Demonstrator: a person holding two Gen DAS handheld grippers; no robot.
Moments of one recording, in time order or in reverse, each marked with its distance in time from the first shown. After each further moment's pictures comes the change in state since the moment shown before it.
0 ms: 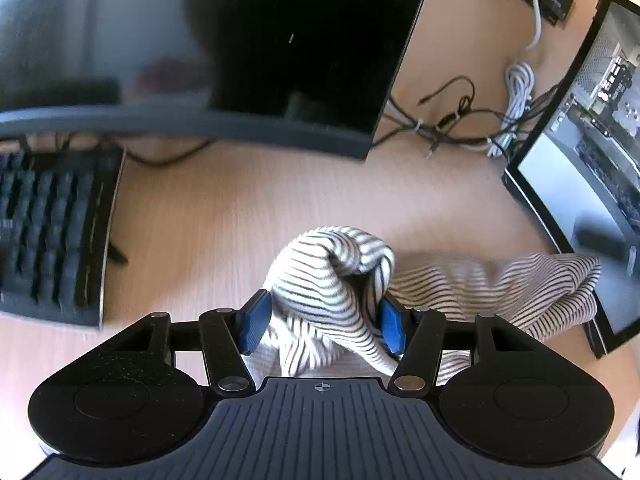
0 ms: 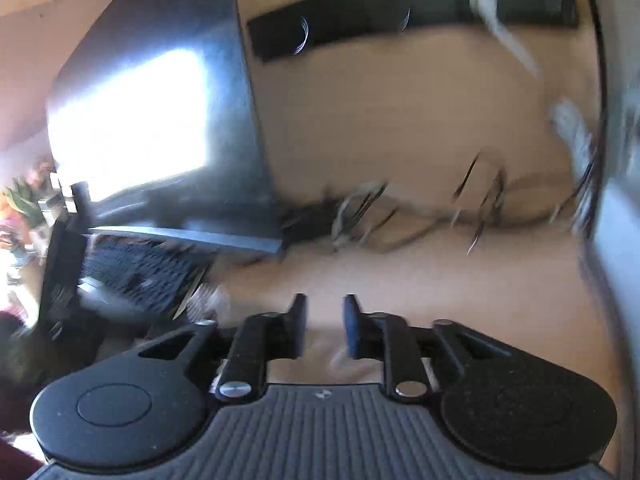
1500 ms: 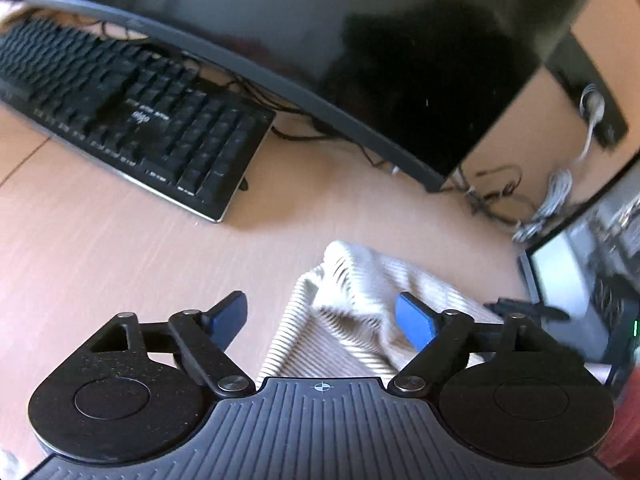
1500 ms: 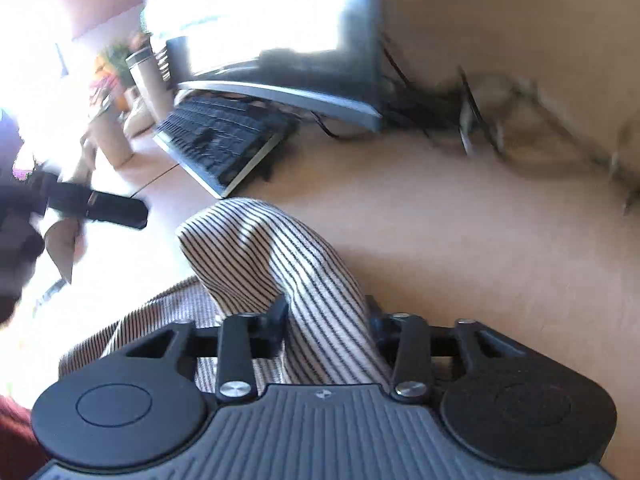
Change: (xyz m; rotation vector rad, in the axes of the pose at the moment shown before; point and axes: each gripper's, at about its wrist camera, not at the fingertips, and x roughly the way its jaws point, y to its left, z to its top) left arm -0.117 0.032 -0.051 -0.419 -0.121 0.032; right arm 0.078 0.025 -0.037 -0.397 0.266 0.399
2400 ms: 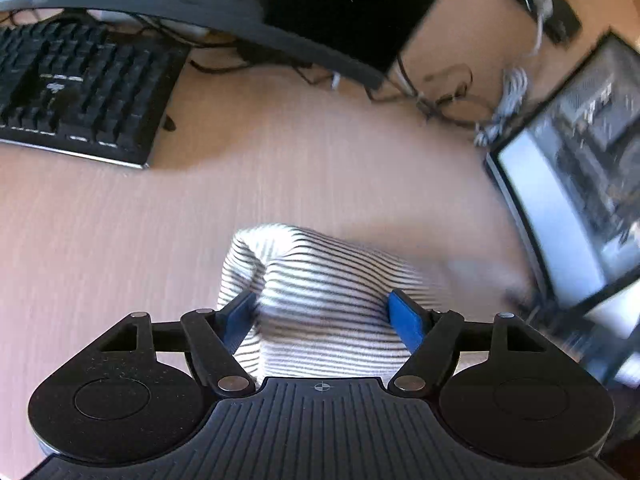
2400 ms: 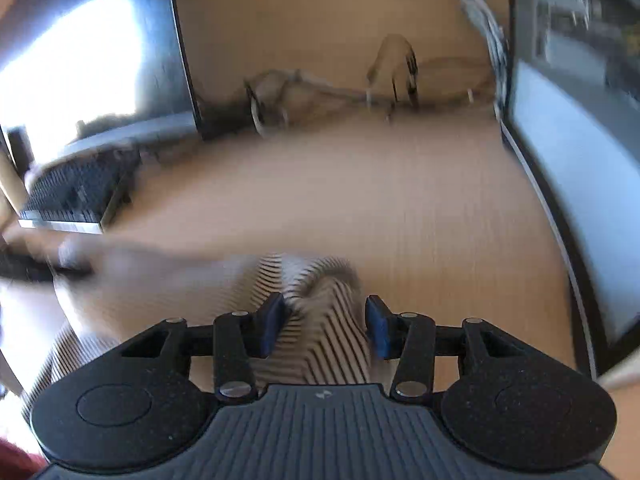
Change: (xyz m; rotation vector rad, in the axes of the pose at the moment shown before) left arm 0.026 -0.020 -0.014 0.195 0.182 -0.064; right arm -0.090 0.038 -0.104 0.578 -0.050 -0.473
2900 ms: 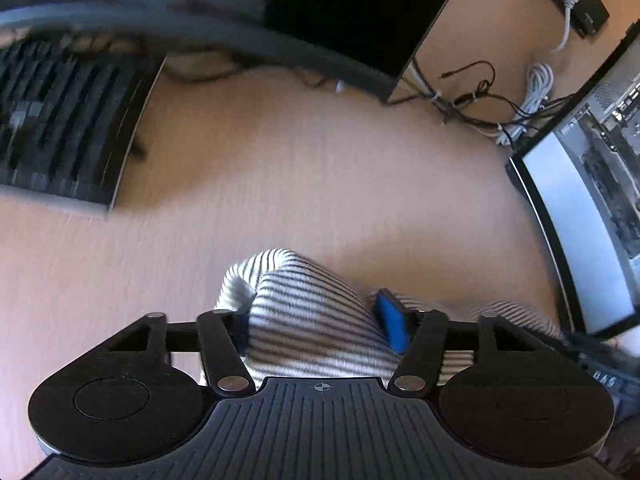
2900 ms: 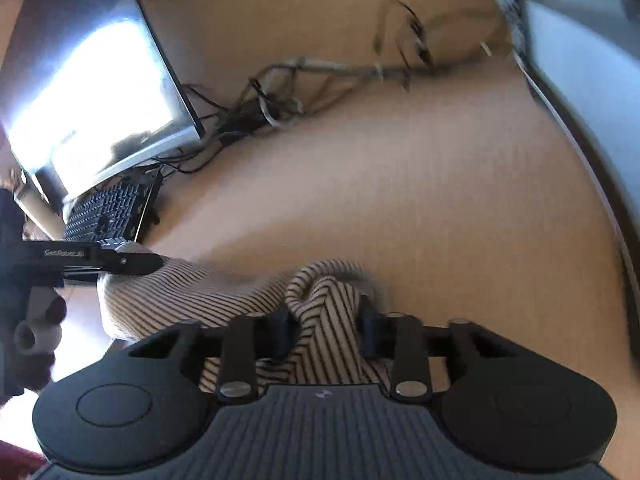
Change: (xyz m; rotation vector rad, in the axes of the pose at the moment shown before) left arm 0.054 -0.022 0.039 0.076 0.017 0.065; right arm 0.037 -0.026 0.048 0.064 0.022 0.170
